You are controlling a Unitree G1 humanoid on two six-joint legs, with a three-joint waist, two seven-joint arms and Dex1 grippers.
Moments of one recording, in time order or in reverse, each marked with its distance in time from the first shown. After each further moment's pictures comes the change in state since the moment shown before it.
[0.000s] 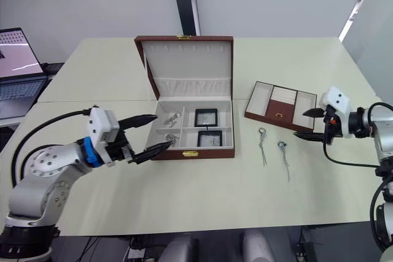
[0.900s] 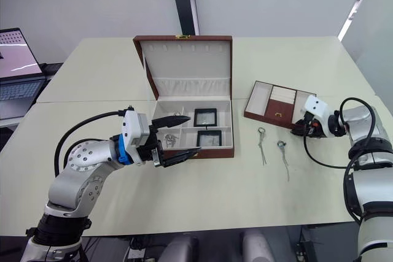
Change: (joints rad) left arm -0.084 -0.123 -0.138 0.020 0.064 -0.078 -0.050; right arm -0.263 0.157 0.103 0.594 -0.263 -0.315 -0.111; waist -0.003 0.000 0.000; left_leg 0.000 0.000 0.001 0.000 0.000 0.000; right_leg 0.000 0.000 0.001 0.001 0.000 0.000
